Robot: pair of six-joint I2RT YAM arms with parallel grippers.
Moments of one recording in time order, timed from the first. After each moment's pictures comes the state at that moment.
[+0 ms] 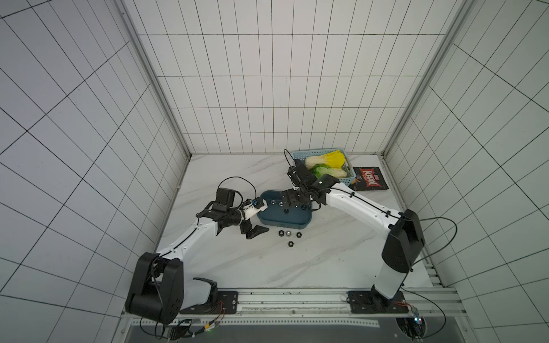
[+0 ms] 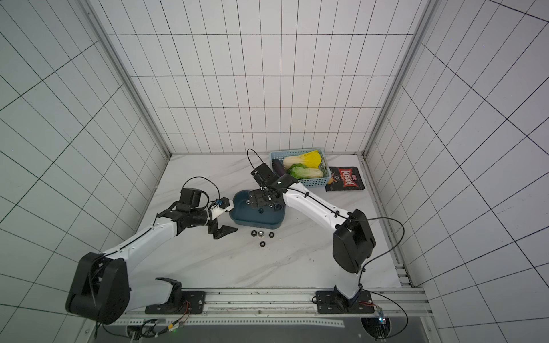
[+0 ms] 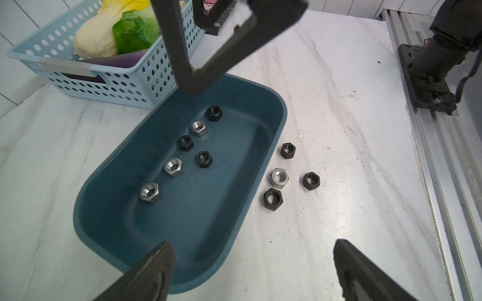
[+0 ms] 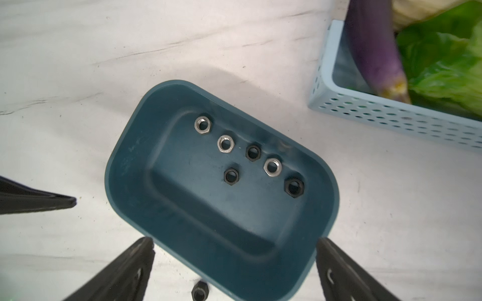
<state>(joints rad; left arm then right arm) -0.25 1.29 0.74 -0.37 0.83 0.77 0.86 1.73 1.54 -0.81 0.13 0.36</state>
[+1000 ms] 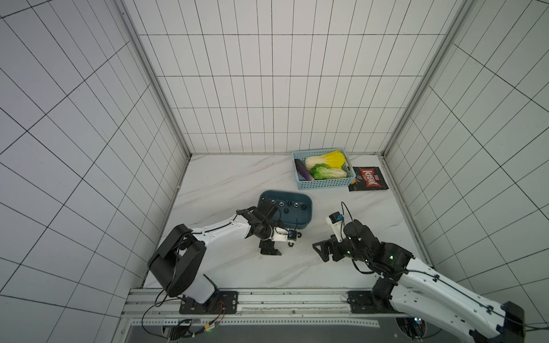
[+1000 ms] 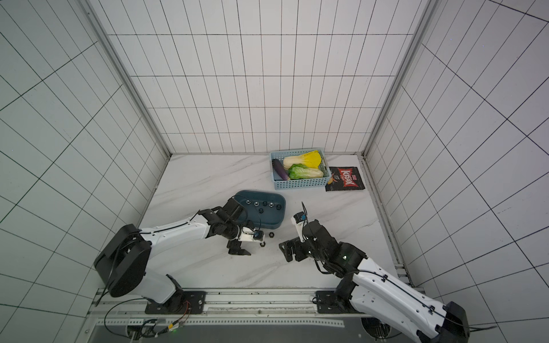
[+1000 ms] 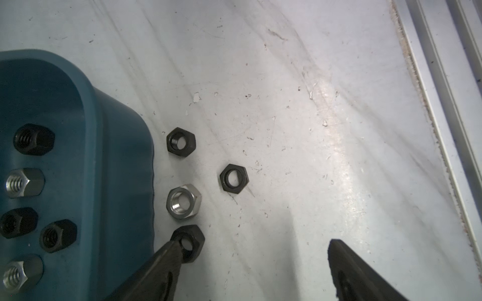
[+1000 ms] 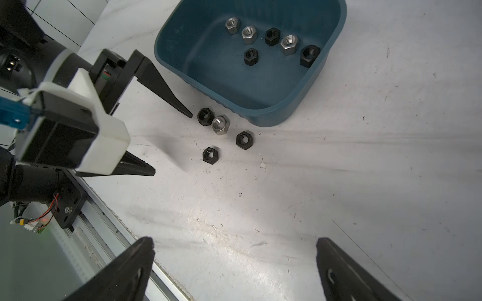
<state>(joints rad) -0.71 1.54 0.87 -0.53 0.43 1.02 0.95 0.71 0.52 -0.53 -0.02 0.44</state>
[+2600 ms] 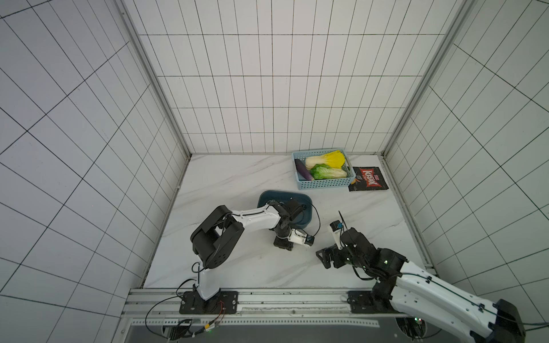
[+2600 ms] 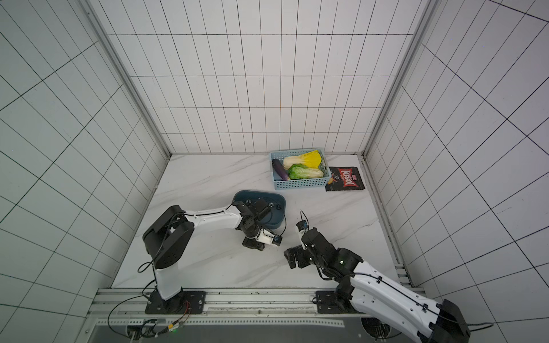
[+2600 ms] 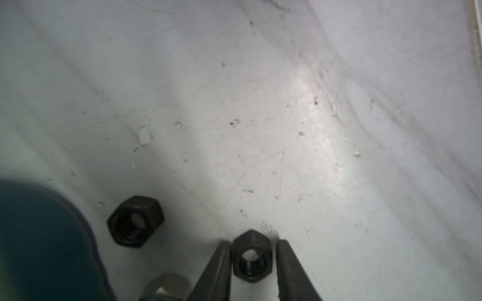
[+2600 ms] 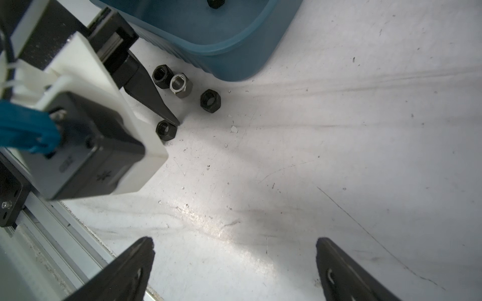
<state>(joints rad) -0.84 1.89 1.20 -0.73 0.31 1.04 0.96 0.73 0.41 -0.53 0.02 0.46</state>
